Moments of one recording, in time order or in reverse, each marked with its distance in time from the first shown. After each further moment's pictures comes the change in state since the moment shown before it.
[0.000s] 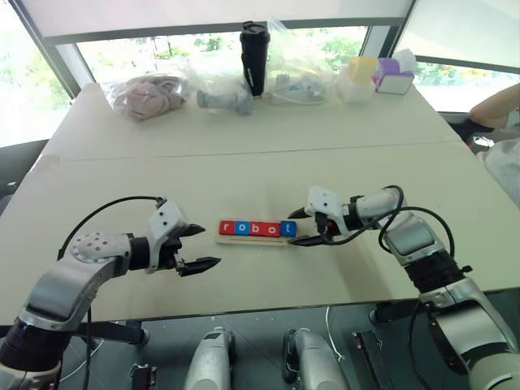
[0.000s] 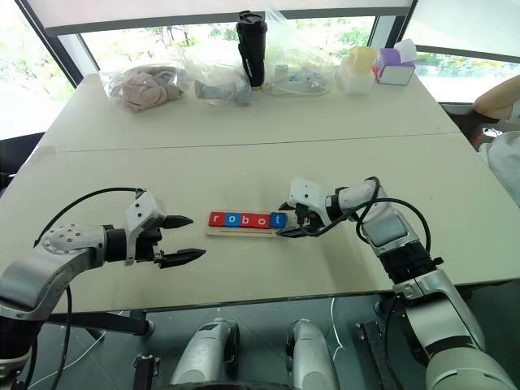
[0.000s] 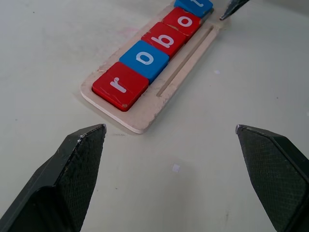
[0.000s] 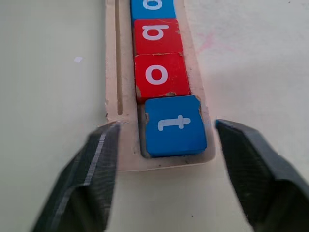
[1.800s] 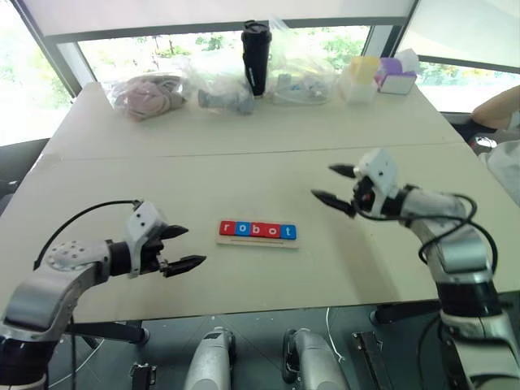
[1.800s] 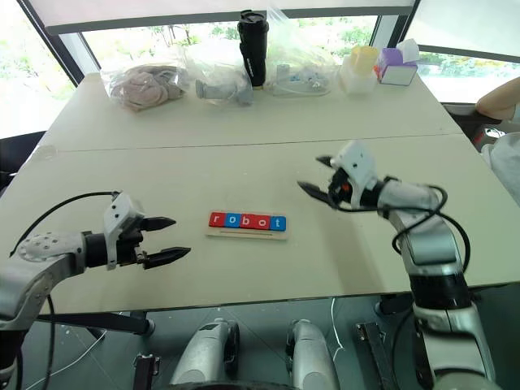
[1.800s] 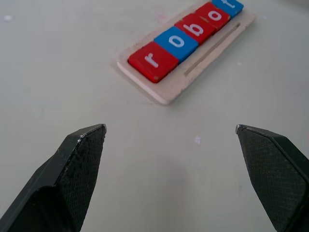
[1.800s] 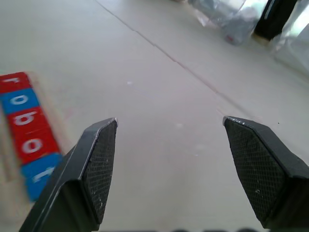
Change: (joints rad) left arm 0.131 0.034 0.171 0.011 -0.058 0.007 -0.011; right arm 0.336 0.008 -0.400 -0.456 0.194 0.261 -0.408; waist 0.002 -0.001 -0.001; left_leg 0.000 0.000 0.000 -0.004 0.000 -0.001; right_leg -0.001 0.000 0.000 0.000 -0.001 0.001
